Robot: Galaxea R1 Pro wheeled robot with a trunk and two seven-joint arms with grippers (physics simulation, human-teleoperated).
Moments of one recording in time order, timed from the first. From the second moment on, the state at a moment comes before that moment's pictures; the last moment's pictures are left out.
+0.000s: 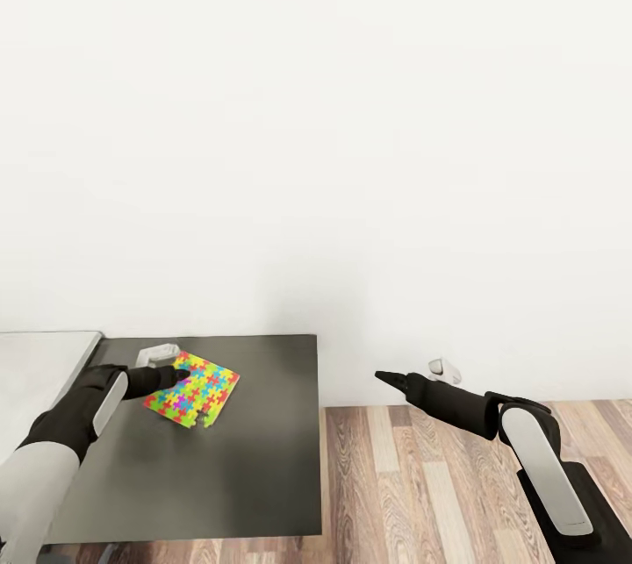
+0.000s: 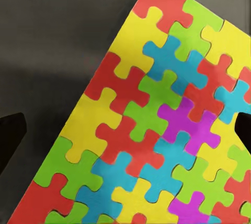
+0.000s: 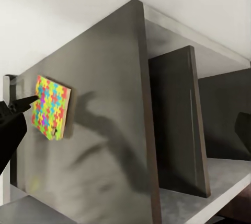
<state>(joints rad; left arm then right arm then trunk) -0.75 0.28 0.06 -0.69 0.20 0.66 -0.23 -0.33 -0.17 0.02 -1.59 -1.01 0.98 -0.04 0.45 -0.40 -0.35</state>
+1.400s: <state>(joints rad) -0.75 0.29 0.06 -0.69 0.20 0.65 -0.24 -0.33 -0.17 0.02 -1.59 -1.01 0.98 -0.04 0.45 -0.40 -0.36</state>
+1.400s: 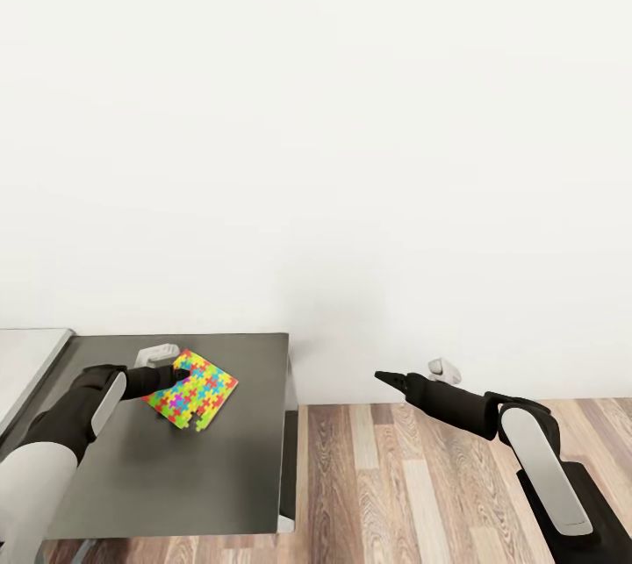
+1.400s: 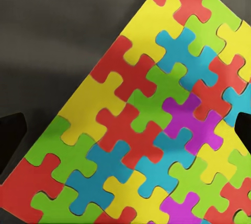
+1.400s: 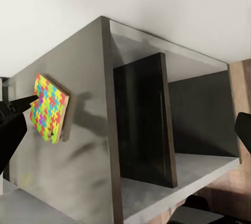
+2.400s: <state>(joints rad) -0.75 0.28 0.06 -0.69 0.20 0.66 -0.24 -0.33 -0.17 0.02 -1.59 -1.01 0.98 -0.04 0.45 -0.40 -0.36</state>
